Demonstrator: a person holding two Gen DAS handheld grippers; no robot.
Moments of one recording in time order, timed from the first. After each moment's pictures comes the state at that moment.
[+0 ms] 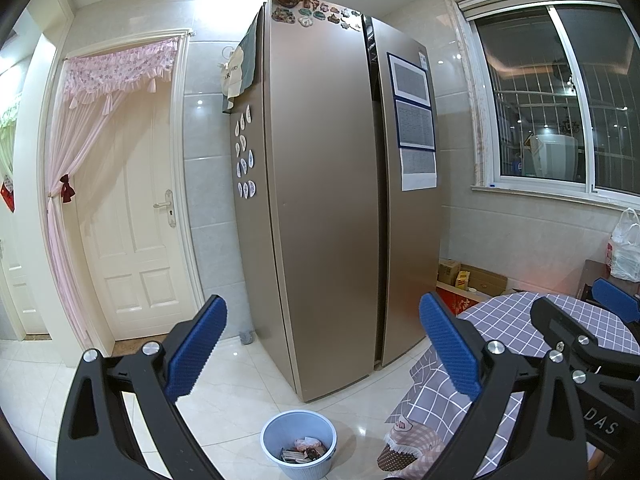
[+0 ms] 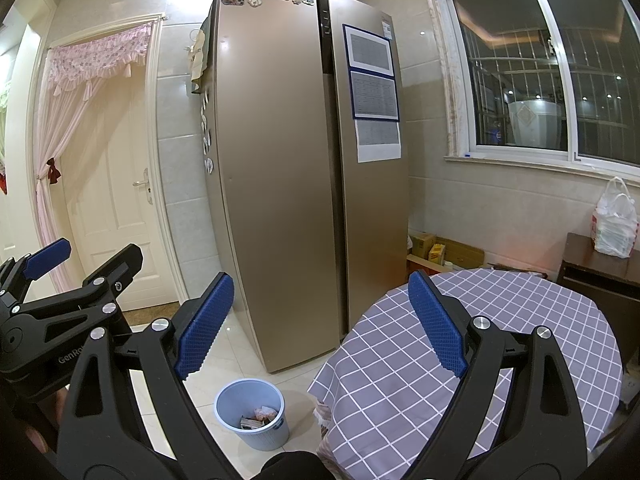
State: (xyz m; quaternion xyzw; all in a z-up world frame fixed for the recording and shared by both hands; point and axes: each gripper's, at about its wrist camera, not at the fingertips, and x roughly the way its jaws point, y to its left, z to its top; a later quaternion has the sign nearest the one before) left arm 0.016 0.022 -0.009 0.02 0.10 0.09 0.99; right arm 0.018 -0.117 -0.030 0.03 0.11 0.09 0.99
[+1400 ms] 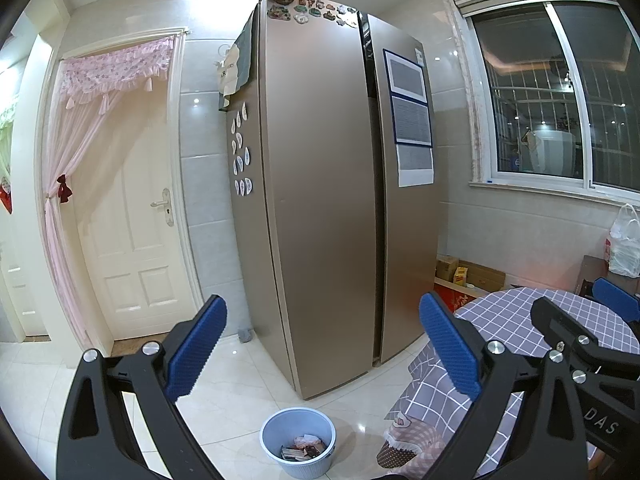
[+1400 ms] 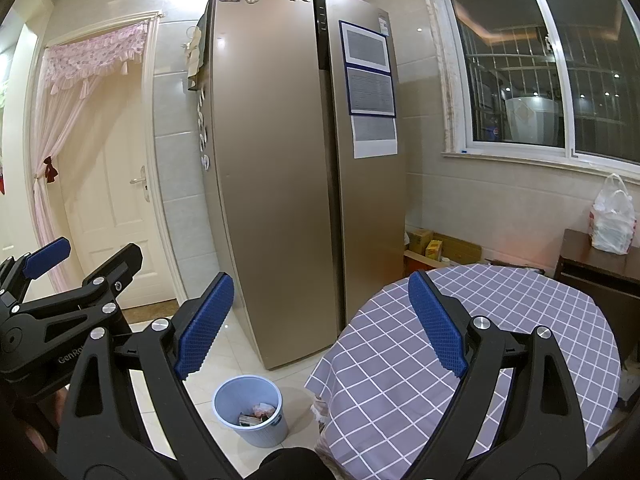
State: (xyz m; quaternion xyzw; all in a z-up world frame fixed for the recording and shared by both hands) left arm 0.017 0.027 -0.011 0.02 0.11 0.09 0.99; right arm 0.016 -0.114 -0.033 0.03 0.11 0.08 0.99
